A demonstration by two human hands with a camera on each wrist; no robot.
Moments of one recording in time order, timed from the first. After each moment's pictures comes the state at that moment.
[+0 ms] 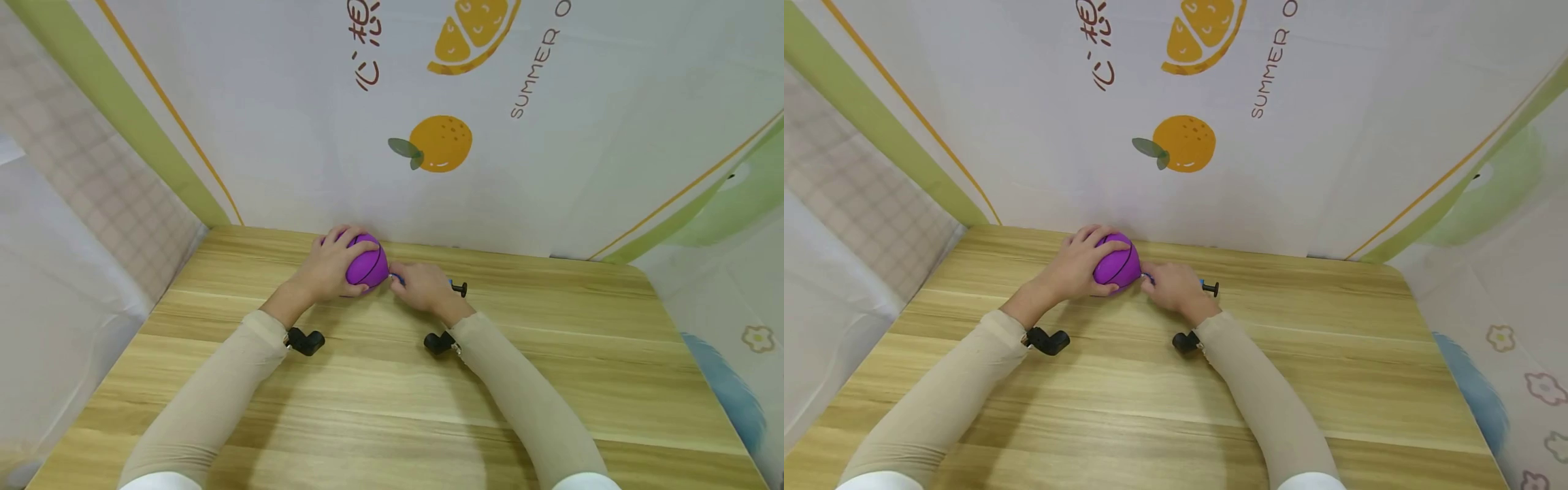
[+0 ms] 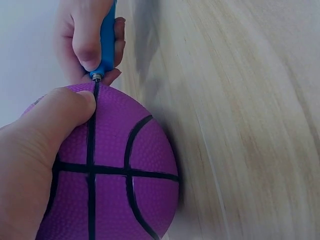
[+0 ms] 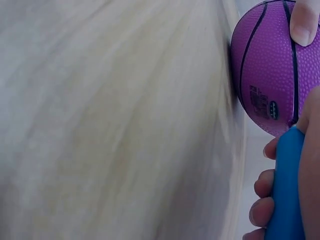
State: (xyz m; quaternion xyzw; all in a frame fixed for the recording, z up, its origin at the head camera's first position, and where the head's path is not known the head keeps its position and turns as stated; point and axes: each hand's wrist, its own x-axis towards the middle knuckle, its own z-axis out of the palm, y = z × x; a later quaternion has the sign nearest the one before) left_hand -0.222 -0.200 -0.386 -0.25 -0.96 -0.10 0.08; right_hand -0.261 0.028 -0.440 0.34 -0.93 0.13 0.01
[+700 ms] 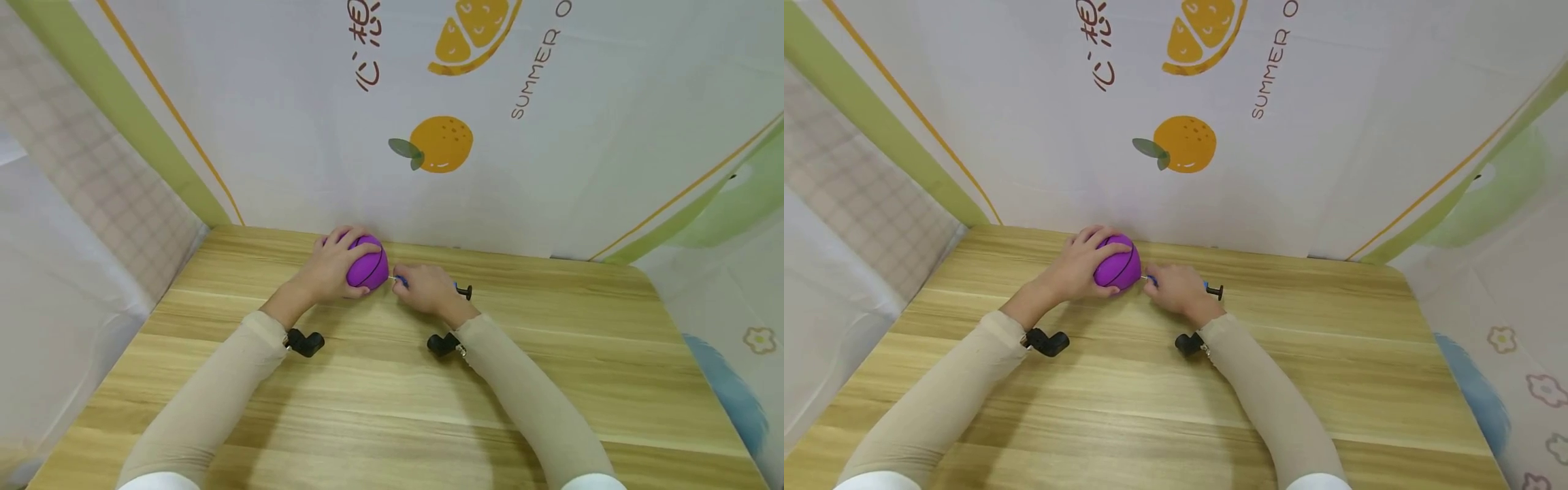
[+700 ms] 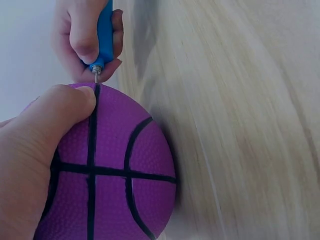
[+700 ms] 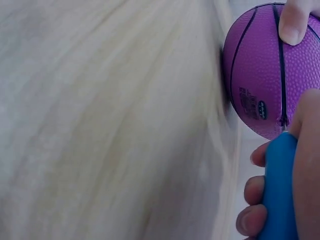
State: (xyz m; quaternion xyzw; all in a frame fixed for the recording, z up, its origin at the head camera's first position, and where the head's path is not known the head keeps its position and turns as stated) left_hand -0.223 -0.199 -0.387 -0.27 -0.96 -0.11 0.08; right_hand -0.258 0.036 -0.437 0.35 -0.93 0.13 0.01
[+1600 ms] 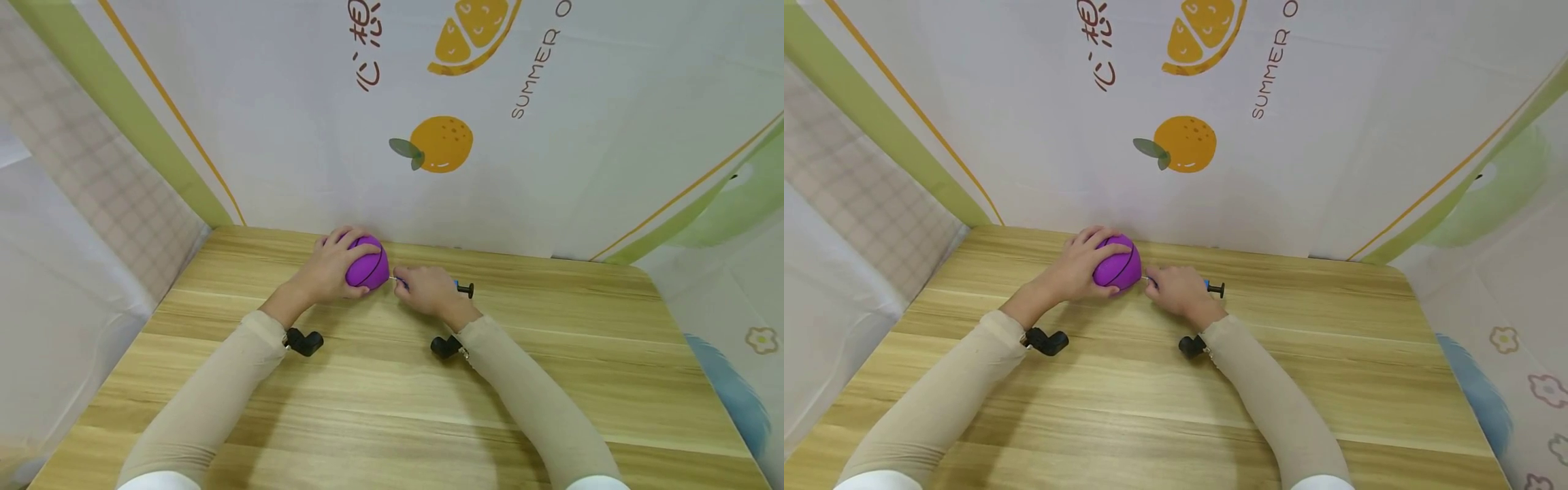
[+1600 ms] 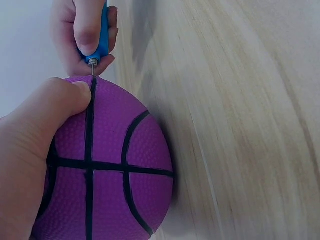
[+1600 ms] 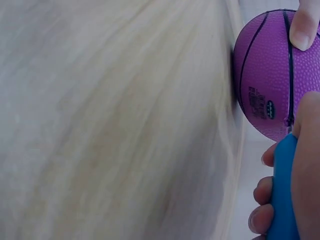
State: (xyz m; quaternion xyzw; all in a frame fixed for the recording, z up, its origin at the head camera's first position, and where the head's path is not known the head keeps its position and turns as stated) left_hand -0.222 -0.203 -0.389 -0.27 -0.95 -0.13 0.07; right_hand -0.254 0.038 -0.438 0.37 -0.92 0.10 0.03
